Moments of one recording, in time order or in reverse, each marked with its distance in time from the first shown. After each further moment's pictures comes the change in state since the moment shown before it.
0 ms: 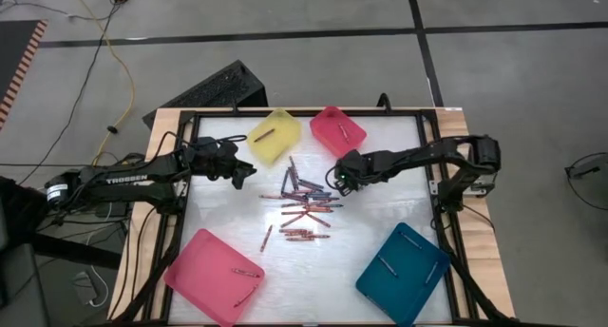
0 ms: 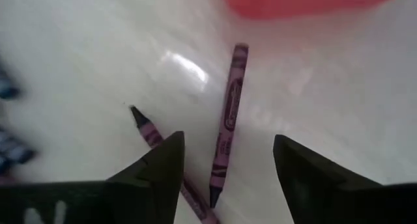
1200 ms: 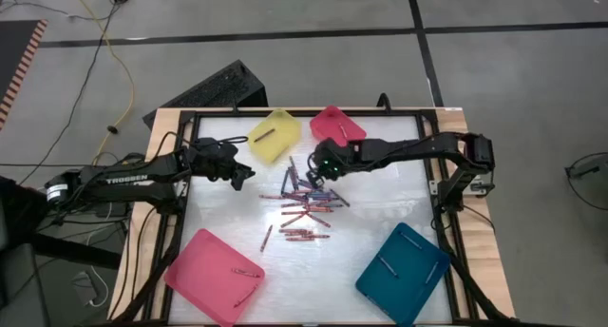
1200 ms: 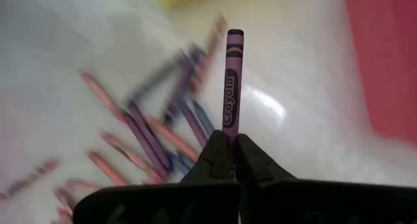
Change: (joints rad) left arm 0.000 0.000 0.000 -0.051 0.016 -0.026; right arm 0.029 0.049 0.371 0.044 -0.125 -0.039
